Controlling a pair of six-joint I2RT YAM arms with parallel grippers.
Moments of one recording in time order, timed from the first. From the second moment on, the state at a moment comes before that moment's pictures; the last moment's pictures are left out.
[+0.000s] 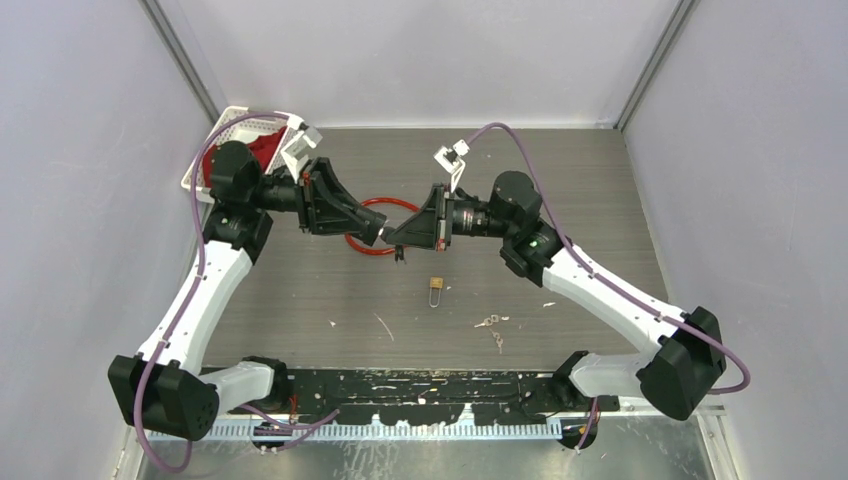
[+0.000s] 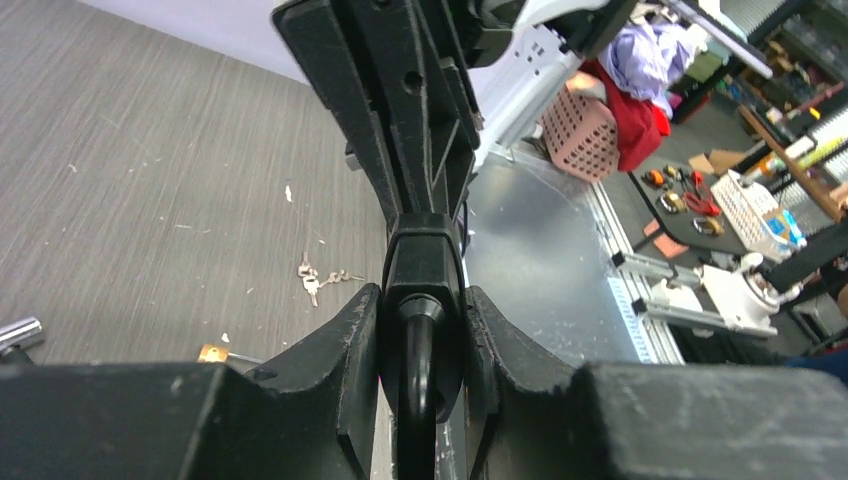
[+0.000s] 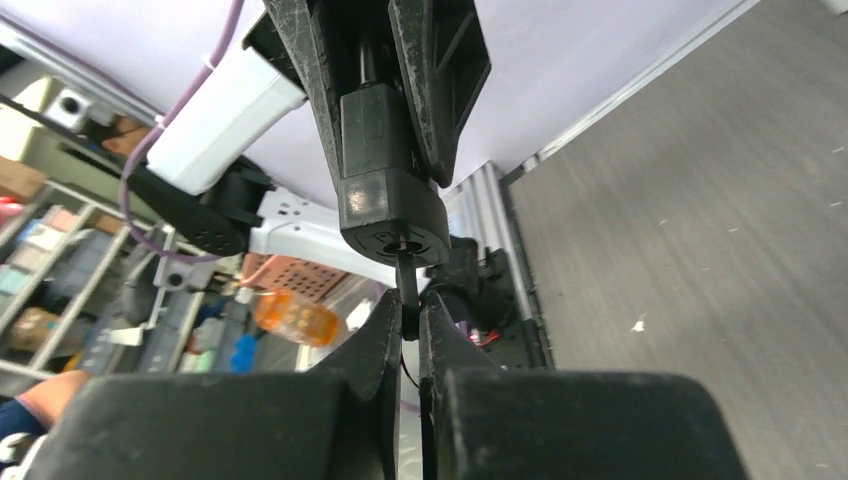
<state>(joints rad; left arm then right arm) -0.21 1.16 1.10 0.19 1.45 -0.57 0.72 1.25 1.04 0.27 -0.75 0.80</state>
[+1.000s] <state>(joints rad) -0.28 1.13 1.15 -0.02 1.45 -0.38 0.72 1.10 1.04 0.34 -0.72 0.82</state>
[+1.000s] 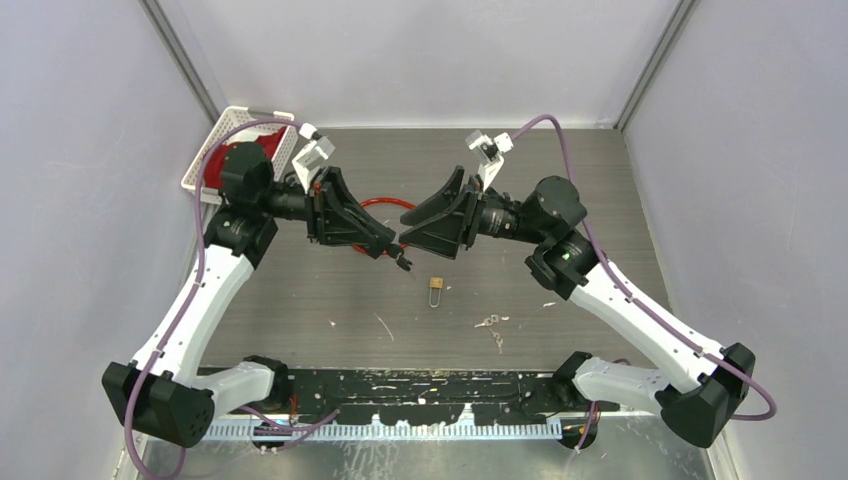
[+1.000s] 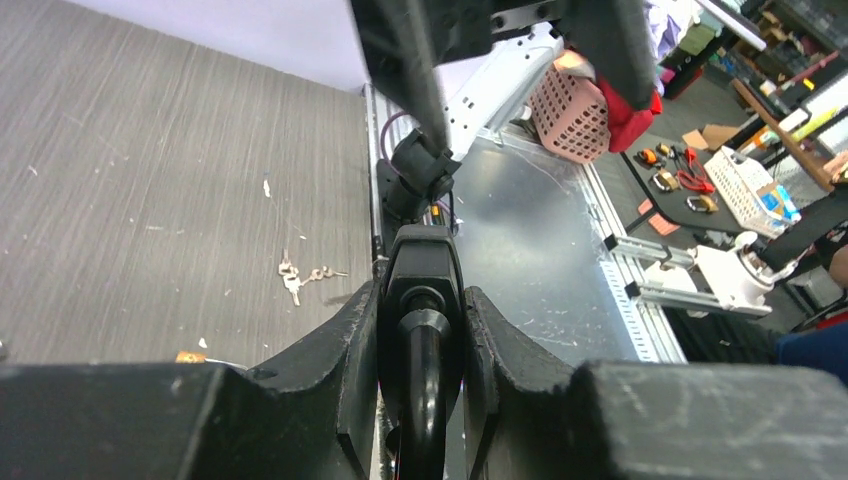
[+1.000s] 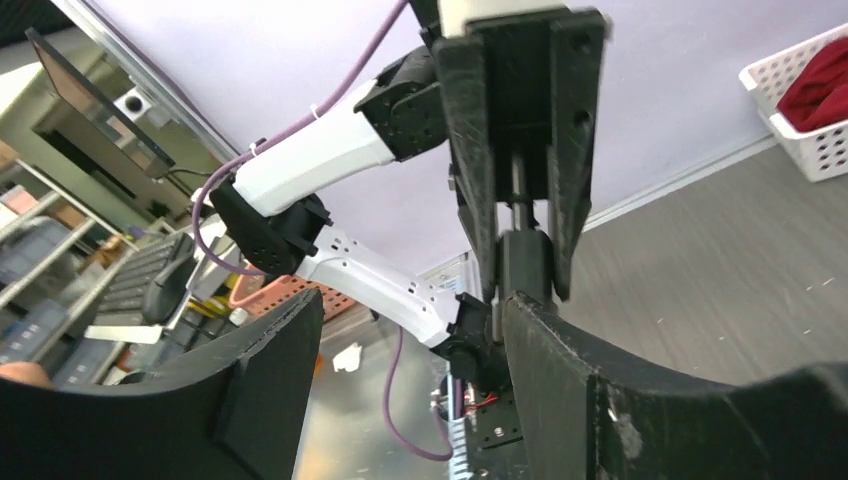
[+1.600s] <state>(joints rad) -0.28 1.13 1.13 -0.03 1.29 -0.58 0.73 1.19 1.09 0.15 -0.70 0.64</state>
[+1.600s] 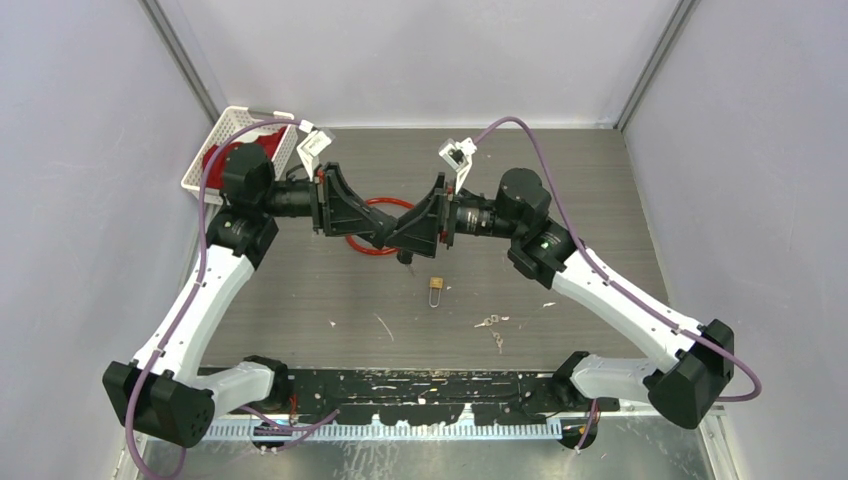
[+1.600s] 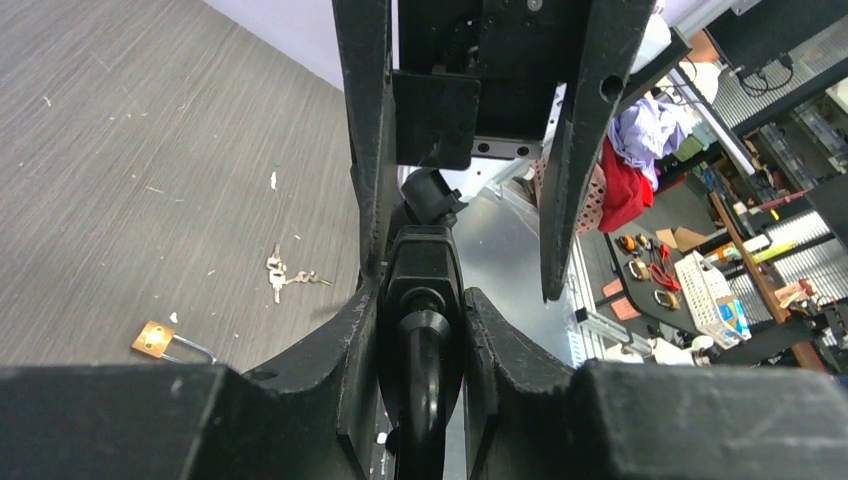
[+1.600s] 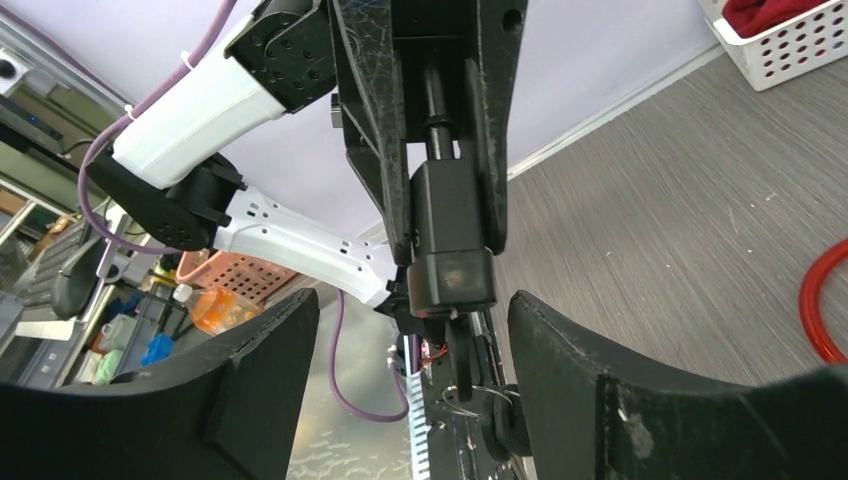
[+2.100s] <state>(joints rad) -0.28 1.13 1.12 0.01 1.26 -0.64 0.78 1.26 0.99 0.37 -0.68 0.76</state>
